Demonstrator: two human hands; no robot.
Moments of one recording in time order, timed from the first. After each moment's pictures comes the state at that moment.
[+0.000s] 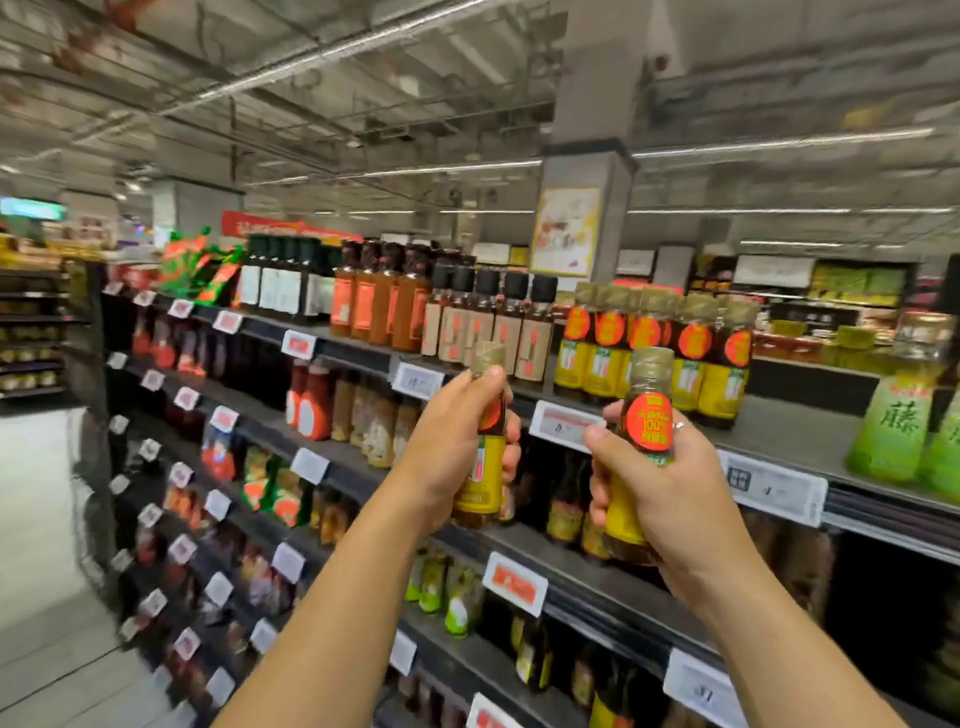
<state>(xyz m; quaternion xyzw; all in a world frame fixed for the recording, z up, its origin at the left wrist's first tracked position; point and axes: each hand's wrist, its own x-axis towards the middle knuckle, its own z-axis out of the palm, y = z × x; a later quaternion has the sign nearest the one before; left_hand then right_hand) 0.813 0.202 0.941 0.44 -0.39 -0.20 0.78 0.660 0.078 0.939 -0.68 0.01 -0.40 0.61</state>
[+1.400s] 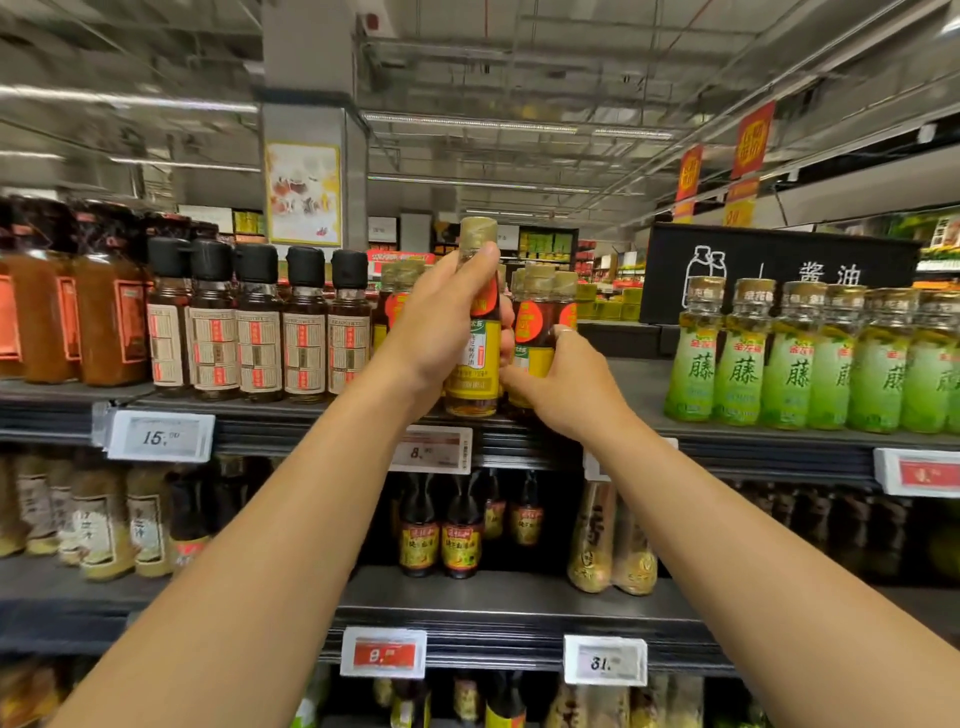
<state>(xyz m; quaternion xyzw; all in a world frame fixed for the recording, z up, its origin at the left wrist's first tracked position) 0.848 0.054 1.033 0.33 -0.59 -0.29 0.67 0.717 -0.036 0.993 -0.79 0.35 -0.46 0.21</state>
